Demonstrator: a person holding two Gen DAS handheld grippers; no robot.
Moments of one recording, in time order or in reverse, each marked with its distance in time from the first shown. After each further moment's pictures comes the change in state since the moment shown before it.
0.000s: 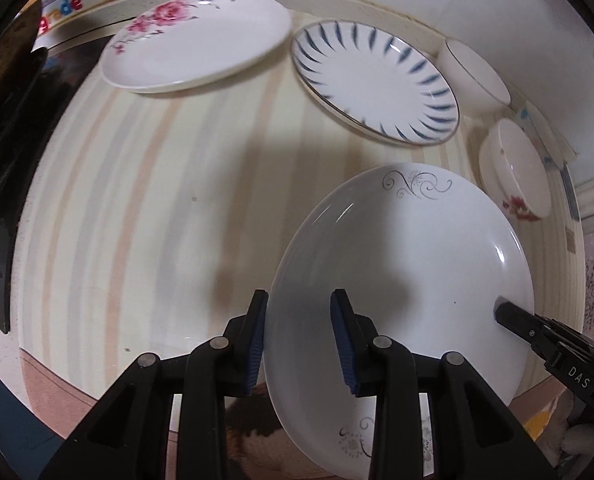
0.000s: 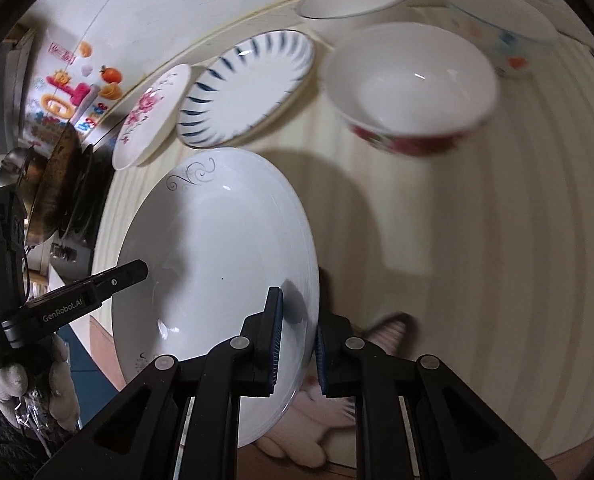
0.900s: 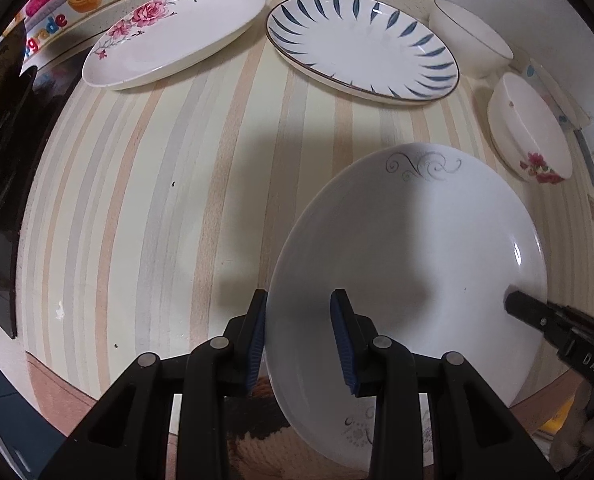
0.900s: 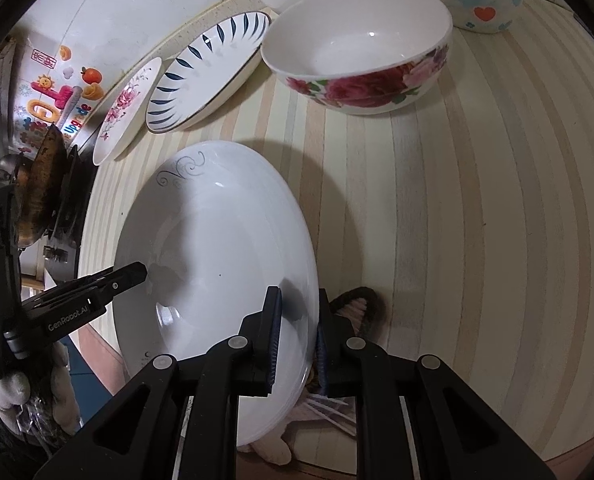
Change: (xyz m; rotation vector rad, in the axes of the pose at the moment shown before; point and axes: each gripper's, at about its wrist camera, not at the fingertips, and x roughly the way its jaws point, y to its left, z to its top) left arm 0.033 -0.042 -0.001 0.069 0.027 0.099; right arm 0.019 -0.020 -0.013 0.048 0.043 -0.010
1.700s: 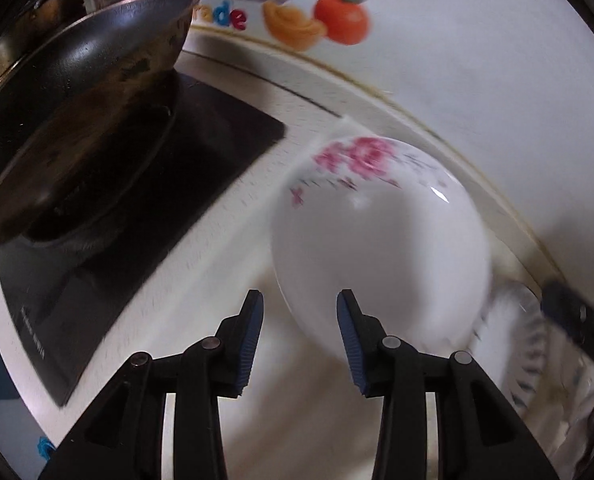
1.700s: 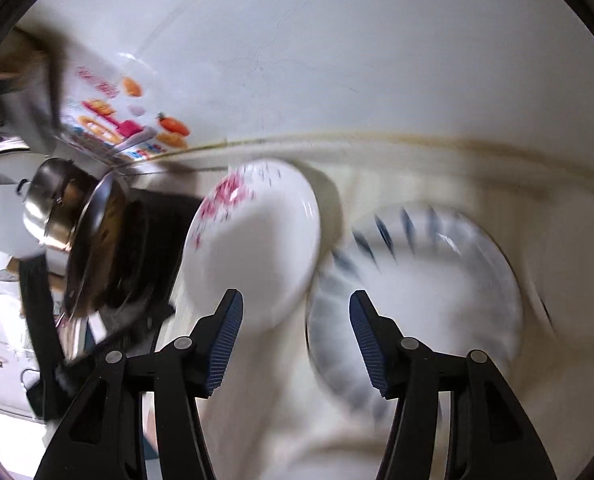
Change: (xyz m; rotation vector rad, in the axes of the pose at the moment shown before) left arm -0.027 0.196 0.147 -0.557 -0.200 0.087; right arm 0.047 0.211 0.253 -0.278 -0.053 0.144
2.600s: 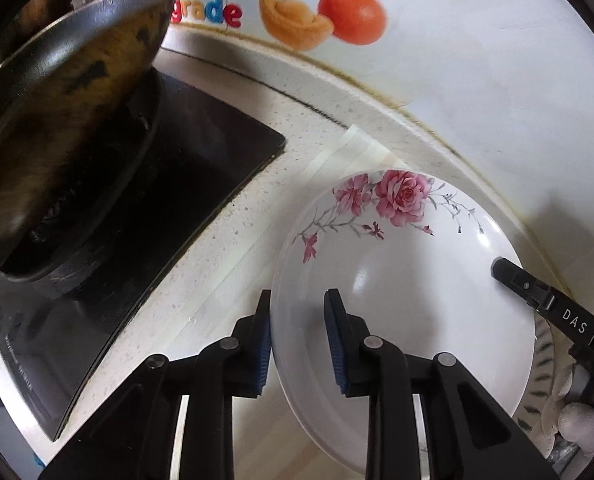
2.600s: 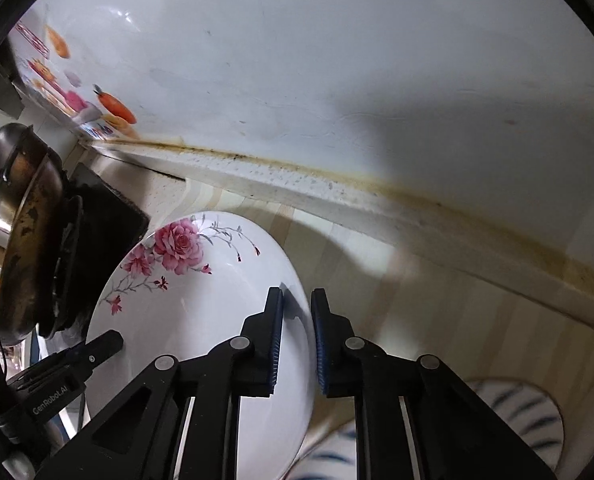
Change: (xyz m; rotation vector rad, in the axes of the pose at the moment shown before) left arm 0.003 0.008 0.004 0.011 -0.022 -0.045; right arm 0.092 0.010 0.041 -0.112 0.008 -0.078
